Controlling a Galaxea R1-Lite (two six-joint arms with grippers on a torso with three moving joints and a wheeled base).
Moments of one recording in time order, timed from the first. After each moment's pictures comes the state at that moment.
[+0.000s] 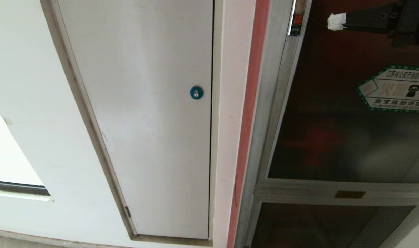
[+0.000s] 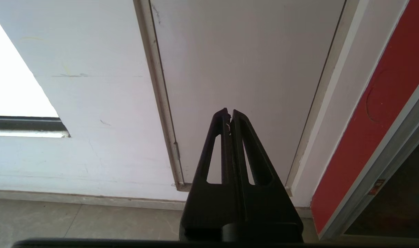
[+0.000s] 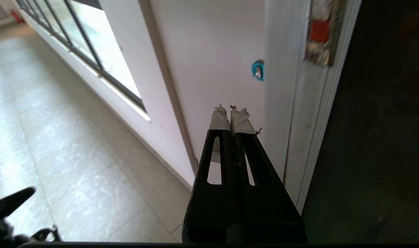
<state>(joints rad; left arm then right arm) -0.01 0.00 0.00 0.00 0.00 0.01 0.21 1.48 -1.68 0.24 0.50 0.14</state>
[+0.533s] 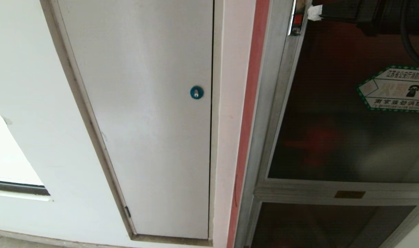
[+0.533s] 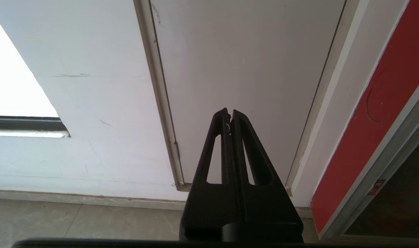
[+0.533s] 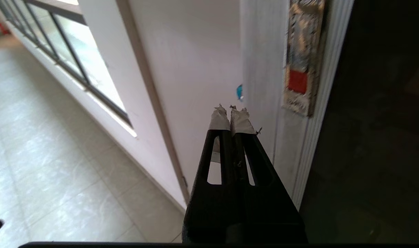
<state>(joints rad) -0.01 0.00 0.00 0.00 0.00 0.01 0.24 1.60 -1.82 0.20 0.43 0.14</state>
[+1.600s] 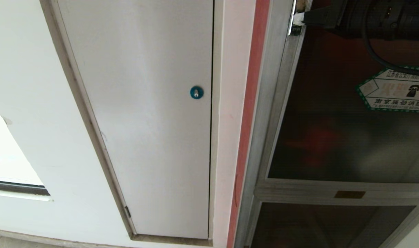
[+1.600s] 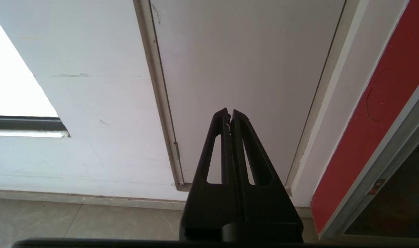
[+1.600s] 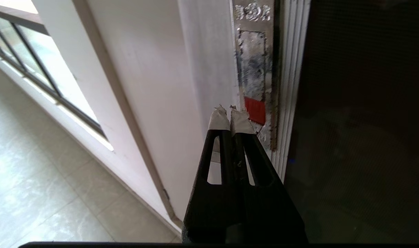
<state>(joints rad) -0.01 0.00 0.00 0.00 0.00 0.01 0.24 1.72 -1.91 0.16 0.33 0.14</state>
